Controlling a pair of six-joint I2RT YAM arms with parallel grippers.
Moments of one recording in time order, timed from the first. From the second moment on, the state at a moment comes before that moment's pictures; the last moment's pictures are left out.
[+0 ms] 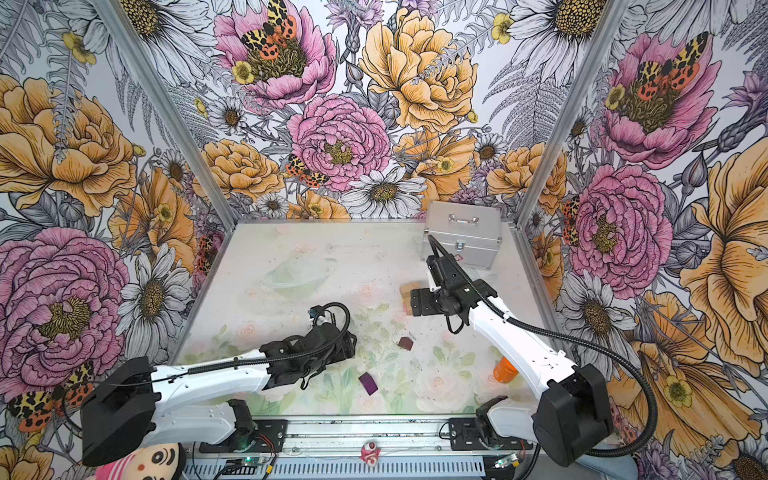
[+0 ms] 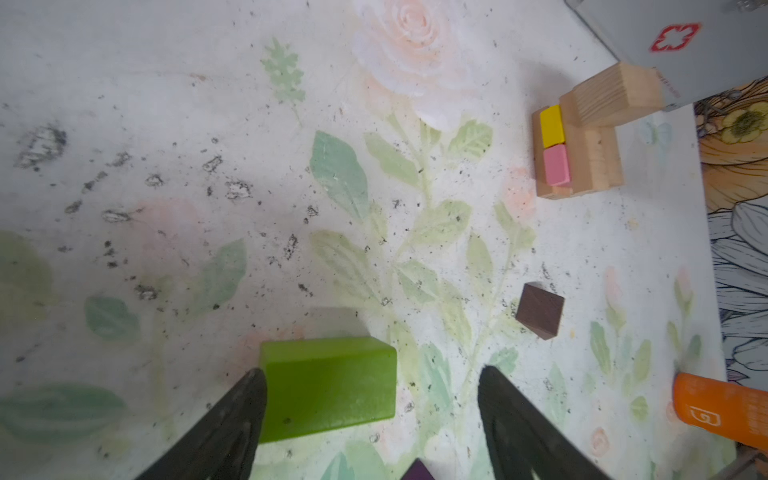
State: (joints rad) left arm -1.00 1.19 0.56 -0.22 -0.33 -1.09; right arm 0.43 1.28 1.02 -0.76 -0.05 0.29
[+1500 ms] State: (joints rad) left arm -0.73 0.22 0.33 -0.75 -0.31 -0.99; right arm 1.09 1.71 1.25 -0.71 0.13 0.86
